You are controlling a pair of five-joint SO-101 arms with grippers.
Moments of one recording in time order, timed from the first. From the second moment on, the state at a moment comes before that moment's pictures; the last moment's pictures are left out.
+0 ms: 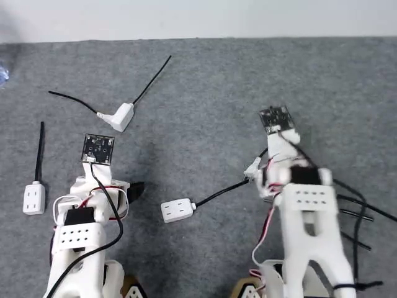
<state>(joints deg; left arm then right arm) -12.1 -48.3 78.2 38.3 -8.0 1.7 -33.8 45.9 63.4 22.5</state>
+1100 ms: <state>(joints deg) -12.1 -48.3 78.2 38.3 -8.3 0.8 1.1 35.2 45.4 62.9</state>
